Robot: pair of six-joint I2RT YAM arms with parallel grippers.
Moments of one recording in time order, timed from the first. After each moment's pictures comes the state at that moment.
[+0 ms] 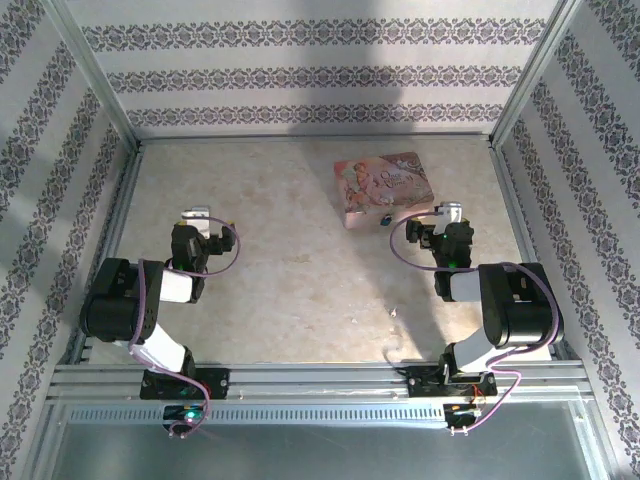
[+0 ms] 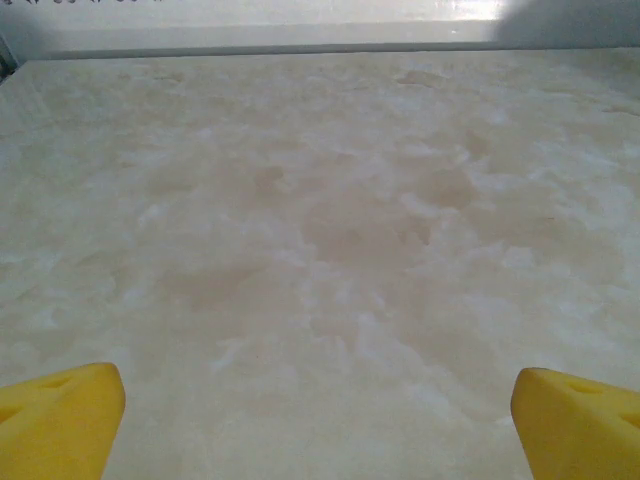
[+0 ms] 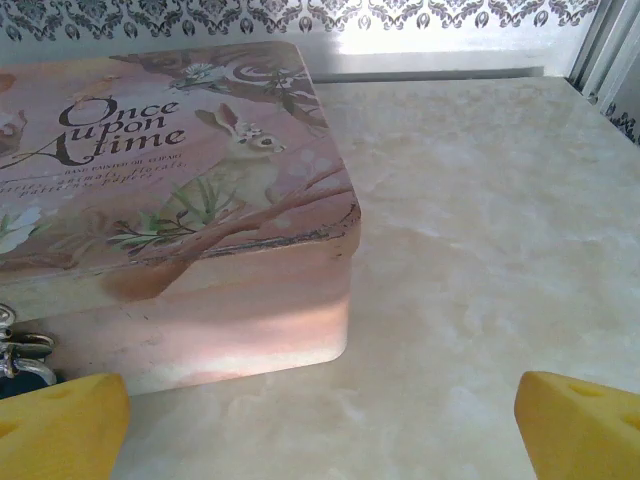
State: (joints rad) left arm 0.00 1.60 0.38 0.86 -0.04 -0.01; right arm -0.01 1.55 0.36 0.86 0.00 0.05
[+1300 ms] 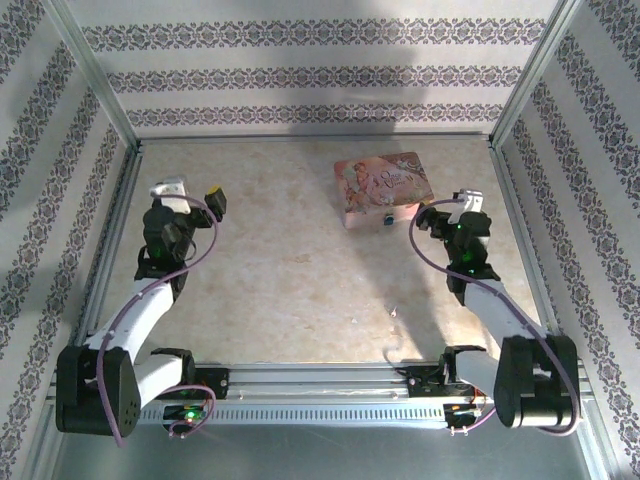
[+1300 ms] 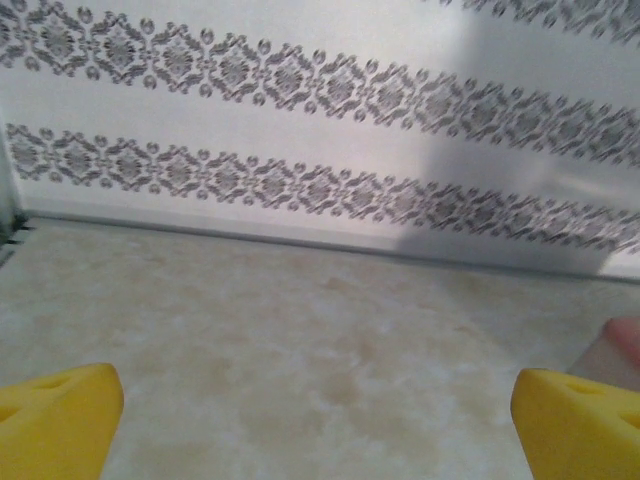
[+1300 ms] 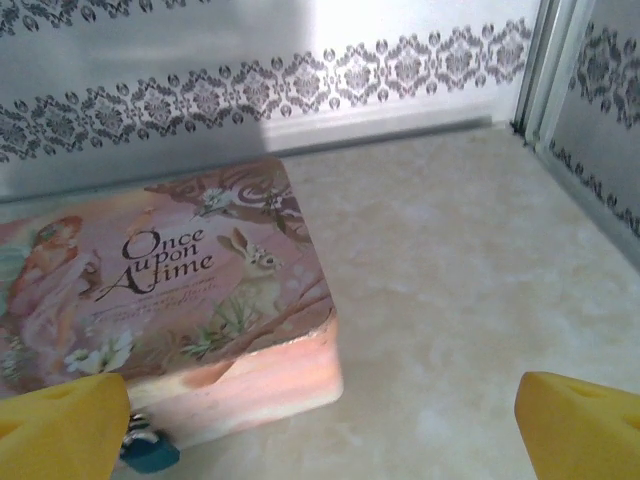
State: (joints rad) left arm 0.00 1.08 0.59 0.36 0.04 -0.21; right arm -0.01 1.10 0.48 0.30 0.04 0.18
